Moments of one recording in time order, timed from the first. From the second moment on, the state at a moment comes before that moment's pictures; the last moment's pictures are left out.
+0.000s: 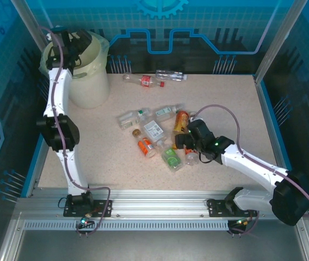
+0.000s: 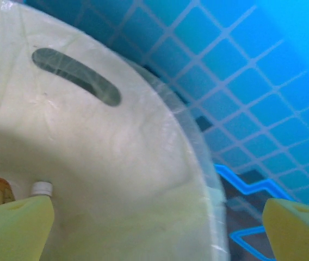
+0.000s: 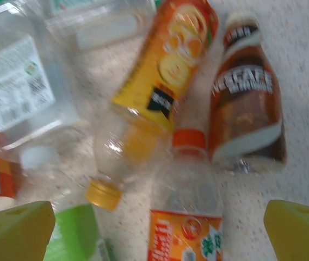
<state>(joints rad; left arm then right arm) 0.17 2.13 2.31 -0.51 0.08 -0.73 0.65 1.19 0.76 -0.46 0.26 0.49</state>
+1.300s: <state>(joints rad) -0.15 1.19 1.08 -0.21 0.32 -0.85 0.66 1.29 0.52 -0.32 0.18 0.56</state>
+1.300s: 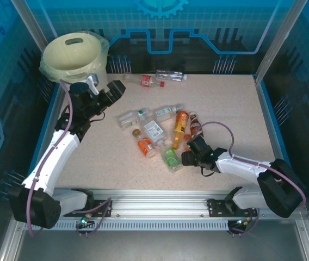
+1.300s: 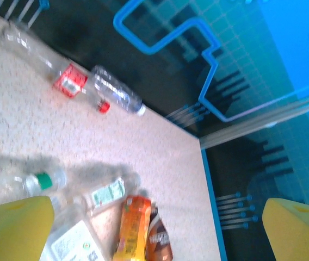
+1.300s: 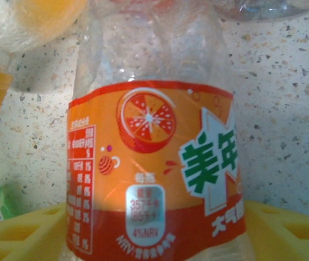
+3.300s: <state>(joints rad) -0.58 1.41 0.92 0.24 0.52 -0.75 0.77 1.14 0.66 0.19 -0.15 0.47</state>
